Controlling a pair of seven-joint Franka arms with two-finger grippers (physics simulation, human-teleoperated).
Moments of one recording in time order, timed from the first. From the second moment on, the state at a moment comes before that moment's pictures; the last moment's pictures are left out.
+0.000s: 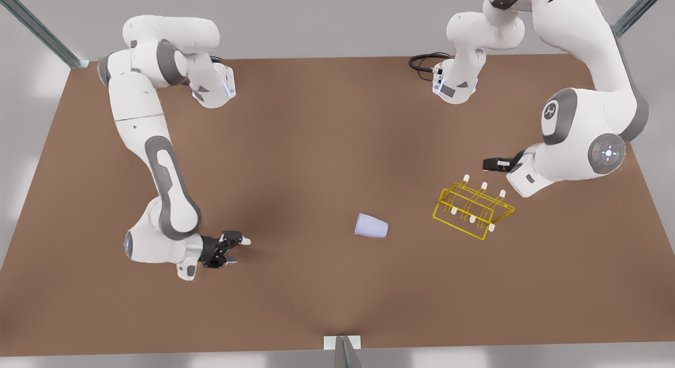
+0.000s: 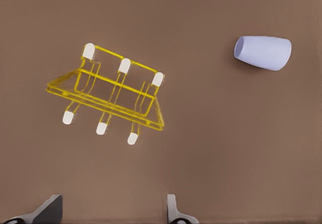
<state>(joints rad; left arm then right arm) -0.17 0.27 0.01 -1.46 -0.12 1.38 -0.03 0.00 0.70 0.11 -1.41 0.62 1.94 -0.88</state>
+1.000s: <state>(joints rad) -0.46 0.78 -0.07 -1.43 -0.11 2.19 -1.69 0.15 0.20 0.08 -1.34 -0.17 1.19 -0.20</state>
